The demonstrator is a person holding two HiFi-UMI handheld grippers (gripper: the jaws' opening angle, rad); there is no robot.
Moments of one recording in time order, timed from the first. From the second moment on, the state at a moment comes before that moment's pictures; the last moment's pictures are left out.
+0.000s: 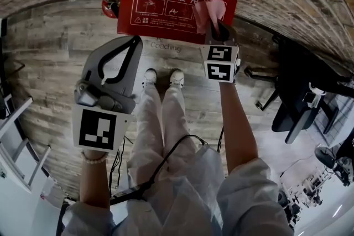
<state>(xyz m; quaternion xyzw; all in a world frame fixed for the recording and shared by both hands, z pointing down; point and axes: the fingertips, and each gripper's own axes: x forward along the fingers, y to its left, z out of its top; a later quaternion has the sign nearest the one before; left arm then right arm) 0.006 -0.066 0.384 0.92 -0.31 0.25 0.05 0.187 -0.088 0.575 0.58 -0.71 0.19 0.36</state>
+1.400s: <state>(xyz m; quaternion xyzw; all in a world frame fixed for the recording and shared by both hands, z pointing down) -0.044 -0.061 0.379 0.90 -0.35 0.25 0.06 0.110 -0.063 0.527 0.54 -0.76 0.19 0.30</state>
